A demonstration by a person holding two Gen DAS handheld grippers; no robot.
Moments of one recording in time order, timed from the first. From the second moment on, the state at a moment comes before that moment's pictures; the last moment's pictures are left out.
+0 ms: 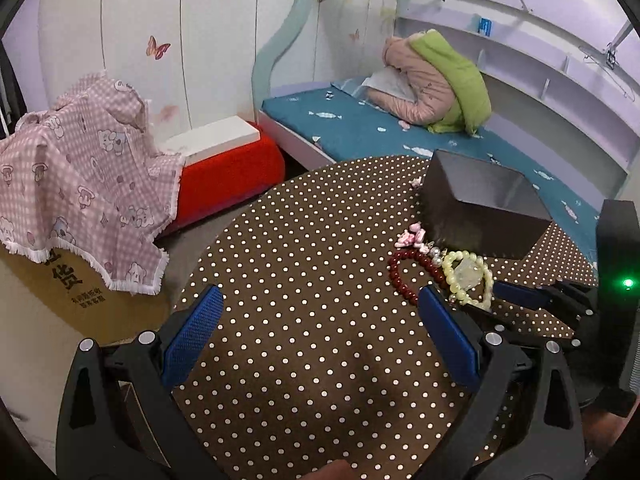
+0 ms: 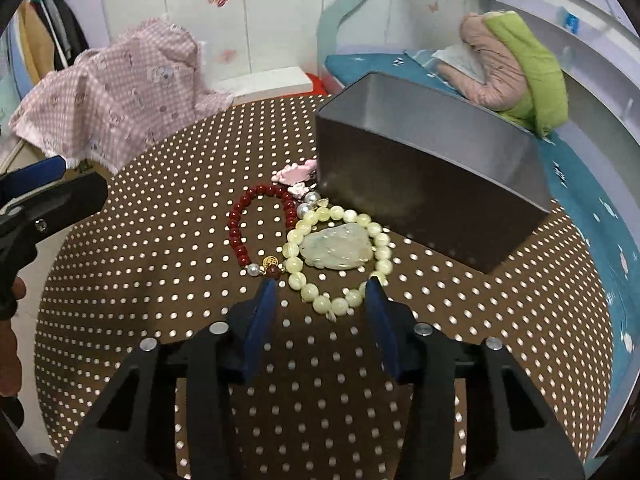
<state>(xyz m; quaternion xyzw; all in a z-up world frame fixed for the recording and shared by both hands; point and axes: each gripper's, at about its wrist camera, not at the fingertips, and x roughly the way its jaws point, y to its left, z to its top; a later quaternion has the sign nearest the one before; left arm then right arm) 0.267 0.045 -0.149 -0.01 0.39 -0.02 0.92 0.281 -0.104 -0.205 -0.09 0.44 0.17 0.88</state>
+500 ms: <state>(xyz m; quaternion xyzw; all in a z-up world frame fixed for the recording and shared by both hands) 0.317 0.007 -0.194 0.02 0.44 -0.03 0.90 0.266 -0.141 -0.184 -0.02 0.43 0.18 0.89</state>
